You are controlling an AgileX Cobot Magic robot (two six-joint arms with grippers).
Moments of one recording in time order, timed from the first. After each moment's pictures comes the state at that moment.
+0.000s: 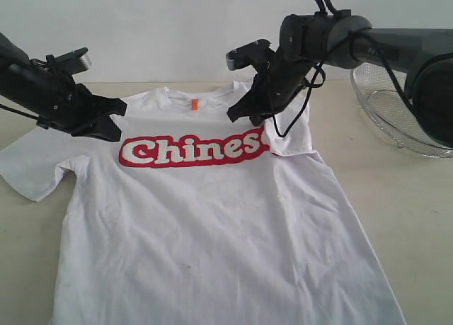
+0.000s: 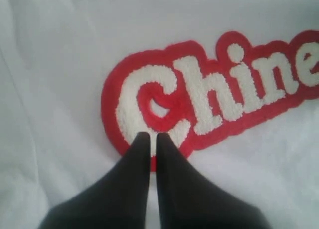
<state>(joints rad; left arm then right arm) -0.03 2.06 -1.36 -0.74 0.65 0.67 0.23 2.43 -2.04 0.15 0.77 -0.33</state>
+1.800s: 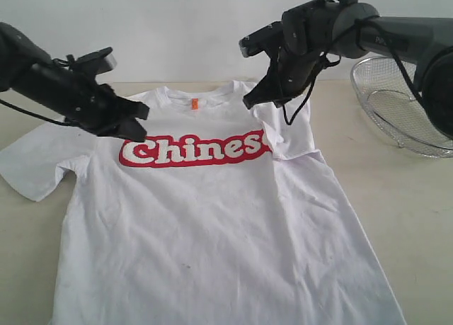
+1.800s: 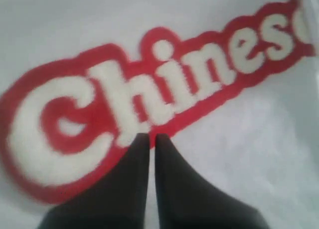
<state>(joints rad) -0.13 2.06 -1.36 -0.85 0.66 0.80 0.23 2.39 -2.04 -0.19 0.77 -0.07</state>
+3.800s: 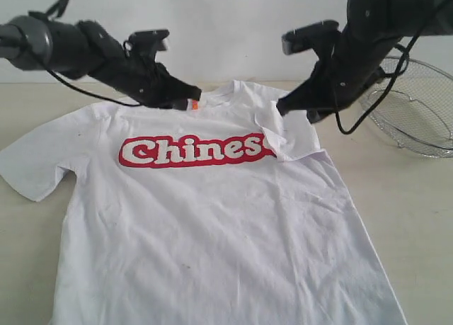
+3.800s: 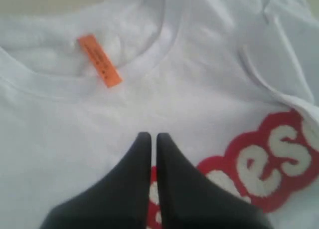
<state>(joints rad) -0.27 2.24 -1.68 -0.65 0.48 0.62 0.19 1.95 -1.47 0.01 0.69 -0.14</state>
